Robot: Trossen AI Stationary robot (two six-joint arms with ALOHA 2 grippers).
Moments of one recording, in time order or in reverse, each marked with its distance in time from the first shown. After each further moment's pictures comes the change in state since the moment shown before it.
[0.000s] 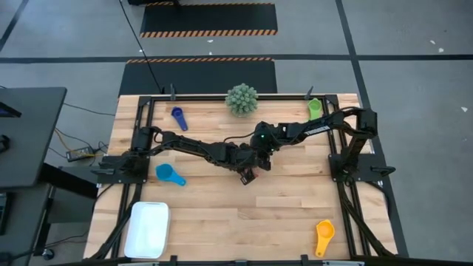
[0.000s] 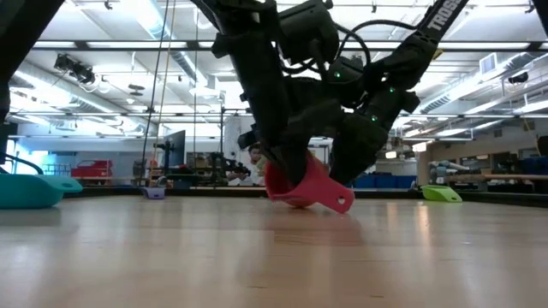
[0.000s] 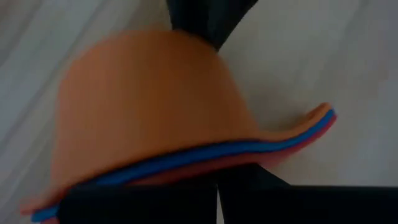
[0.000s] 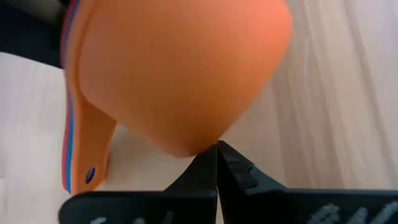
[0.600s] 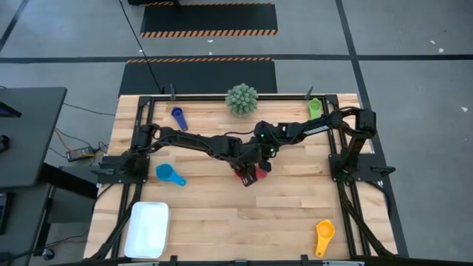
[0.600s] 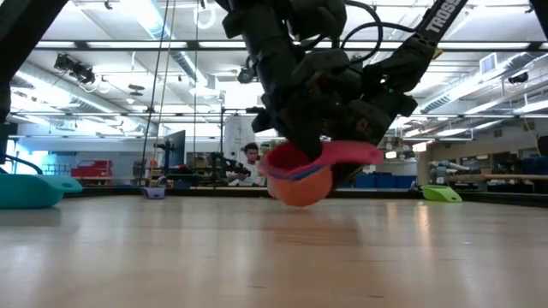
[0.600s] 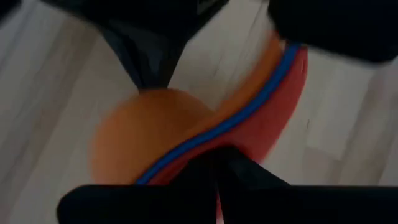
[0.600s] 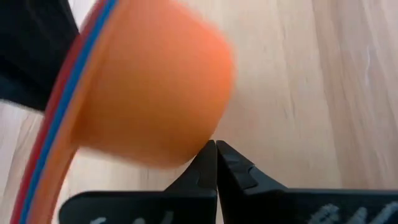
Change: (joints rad) left arm 0.045 -0.002 0.143 -0.143 0.208 0.070; right arm 0.002 0.010 0.000 0.039 -0.172 0.041
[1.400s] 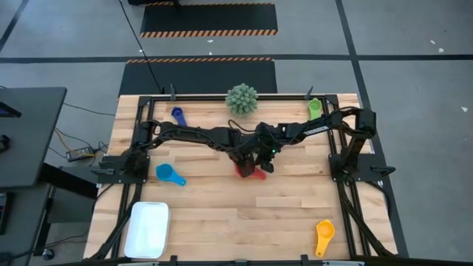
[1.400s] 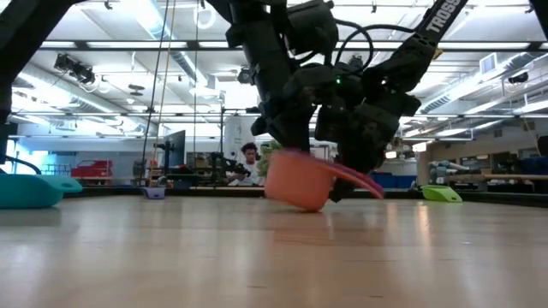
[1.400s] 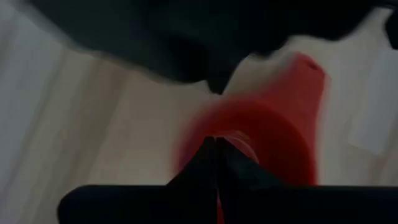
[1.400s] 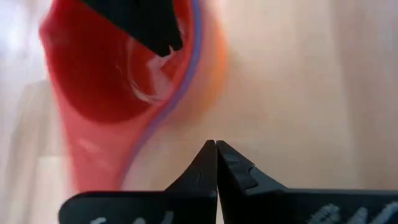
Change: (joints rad) left arm 0.065 0.000 -0.001 -0.040 0.030 0.099; right arm -0.001 0.000 -0.001 -0.082 0.002 -0.006
